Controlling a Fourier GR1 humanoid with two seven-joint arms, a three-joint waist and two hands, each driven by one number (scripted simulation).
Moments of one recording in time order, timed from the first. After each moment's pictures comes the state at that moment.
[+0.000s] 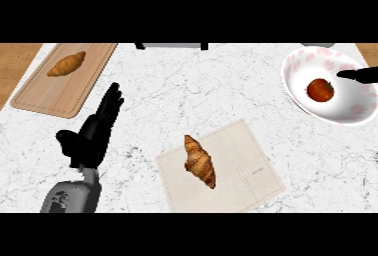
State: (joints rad) left arm -0.17 0.04 -0.03 -1.56 -0.06 0.04 0.11; right arm -0.92 -0.62 -0.49 -0.39 0.41 0.11 -0.48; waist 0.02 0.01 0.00
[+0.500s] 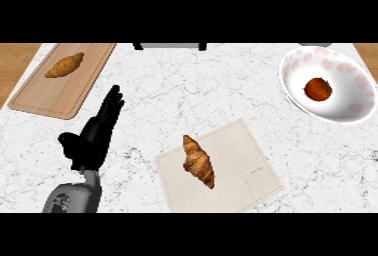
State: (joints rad) left arm -0.15 0.03 -0.04 -1.56 -0.07 0.05 0.10; right arm -0.87 -0.75 -0.58 -0.34 0.27 0.35 -0.46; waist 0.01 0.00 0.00
